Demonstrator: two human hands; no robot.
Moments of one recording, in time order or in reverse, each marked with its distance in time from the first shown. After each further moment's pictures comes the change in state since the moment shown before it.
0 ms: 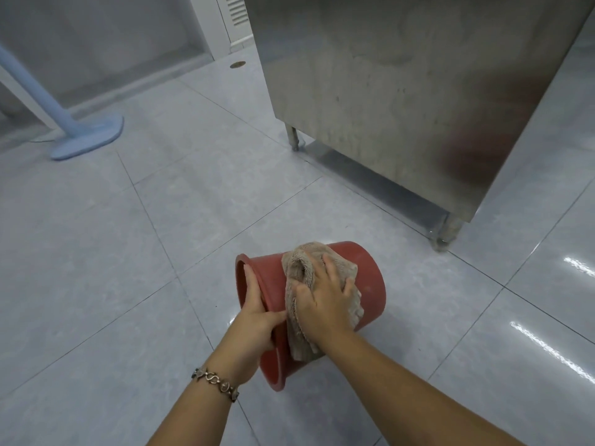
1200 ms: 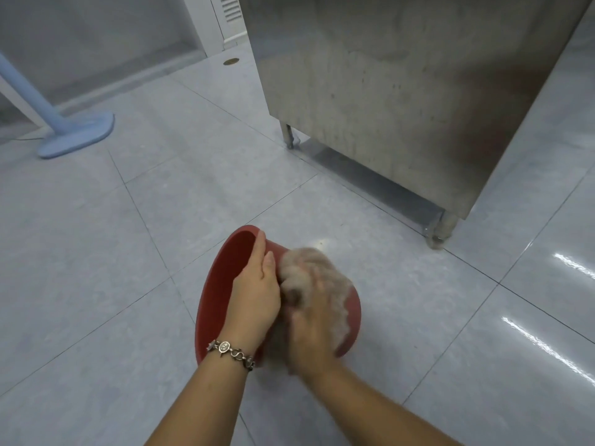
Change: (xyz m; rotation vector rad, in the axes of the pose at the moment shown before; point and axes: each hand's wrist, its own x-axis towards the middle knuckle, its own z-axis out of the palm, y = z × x) left_hand 0.017 0.035 0.021 0.477 0.359 0.196; right_hand -0.016 0.030 0.053 0.313 0.251 -0.146
